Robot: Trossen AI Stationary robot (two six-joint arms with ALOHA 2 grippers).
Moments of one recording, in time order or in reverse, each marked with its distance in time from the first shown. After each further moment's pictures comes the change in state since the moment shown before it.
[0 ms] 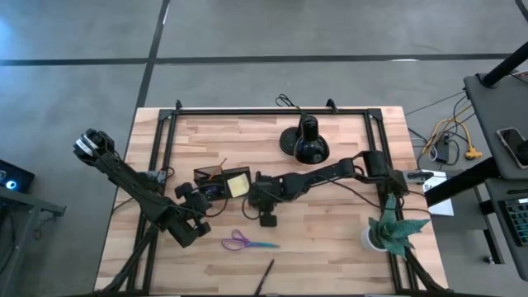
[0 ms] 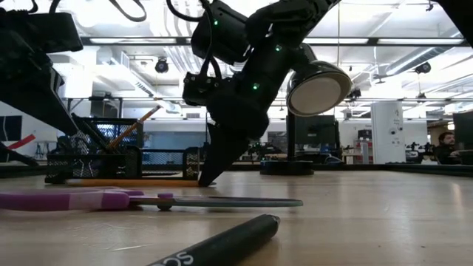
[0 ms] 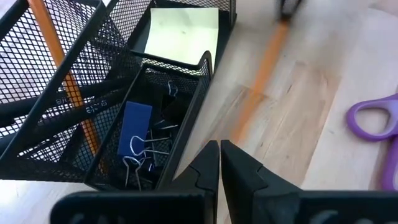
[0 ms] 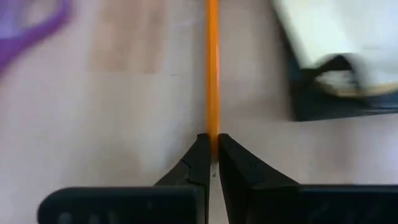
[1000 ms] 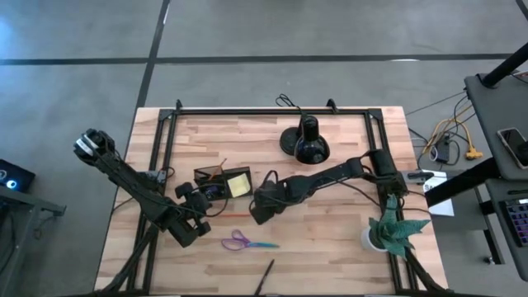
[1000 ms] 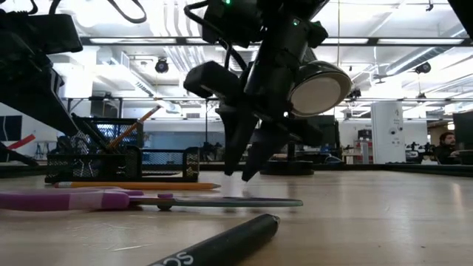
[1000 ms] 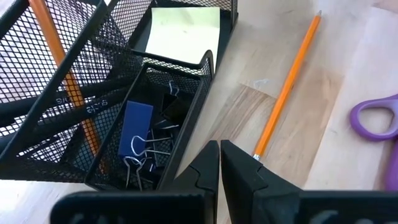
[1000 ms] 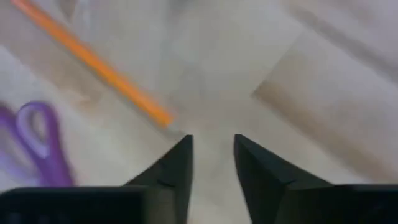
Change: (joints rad) left arm 0.000 0.002 -0.007 0.005 -0.005 0.000; right arm 0.019 -0.160 -0.006 -0.183 0.044 1.076
